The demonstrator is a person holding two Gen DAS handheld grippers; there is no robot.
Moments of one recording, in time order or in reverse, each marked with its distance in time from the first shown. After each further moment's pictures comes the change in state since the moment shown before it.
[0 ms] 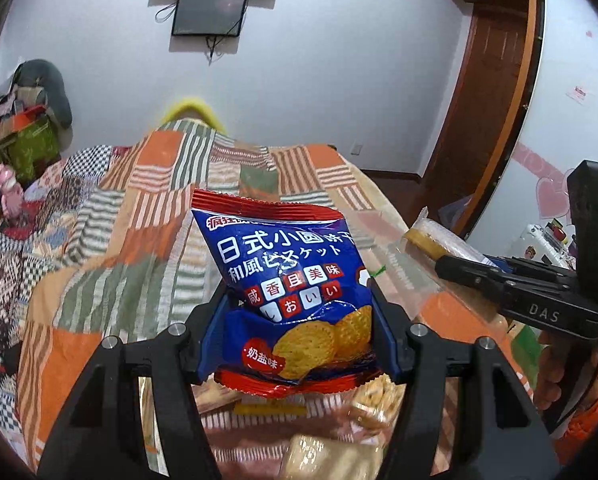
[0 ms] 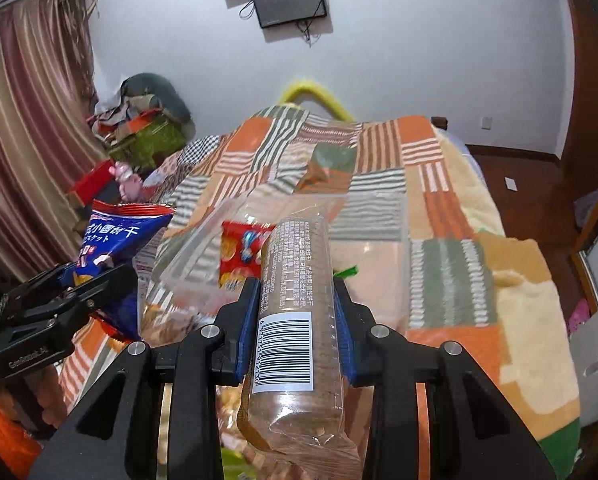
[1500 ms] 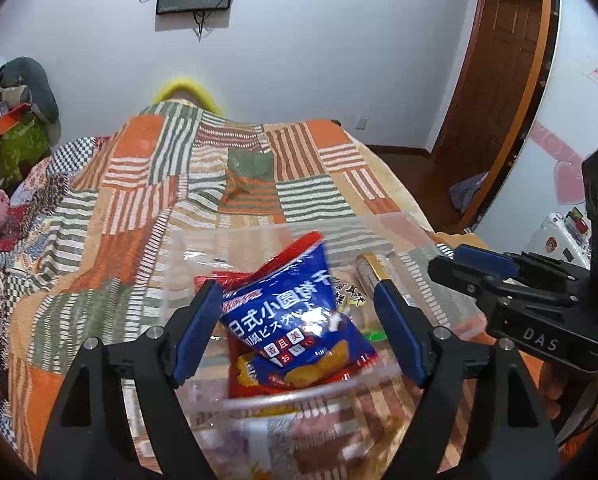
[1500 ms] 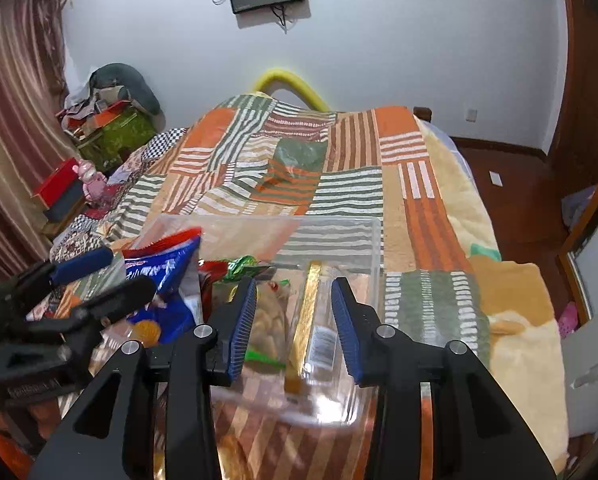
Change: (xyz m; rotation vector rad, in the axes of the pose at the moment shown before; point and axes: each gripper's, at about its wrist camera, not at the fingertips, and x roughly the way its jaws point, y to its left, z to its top) left arm 0.088 -0.008 0.031 0.026 0.099 0.022; right arm 0.048 -0.036 0.028 -0.005 0.052 -0.072
